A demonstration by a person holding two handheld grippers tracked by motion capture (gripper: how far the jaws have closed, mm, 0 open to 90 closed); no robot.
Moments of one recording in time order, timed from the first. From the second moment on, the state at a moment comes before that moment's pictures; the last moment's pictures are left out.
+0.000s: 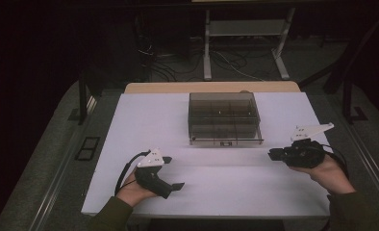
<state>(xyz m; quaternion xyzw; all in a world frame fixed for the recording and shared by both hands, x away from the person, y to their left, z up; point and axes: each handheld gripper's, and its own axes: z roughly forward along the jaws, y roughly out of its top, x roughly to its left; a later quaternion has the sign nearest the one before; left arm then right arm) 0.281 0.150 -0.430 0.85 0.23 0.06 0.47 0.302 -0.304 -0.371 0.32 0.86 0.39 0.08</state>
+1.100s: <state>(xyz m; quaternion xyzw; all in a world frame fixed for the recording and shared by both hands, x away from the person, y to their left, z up) 0.282 0.148 -0.430 0.85 0.23 0.05 0.47 0.374 -0.166 -0.349 0.26 0.87 0.42 0.07</state>
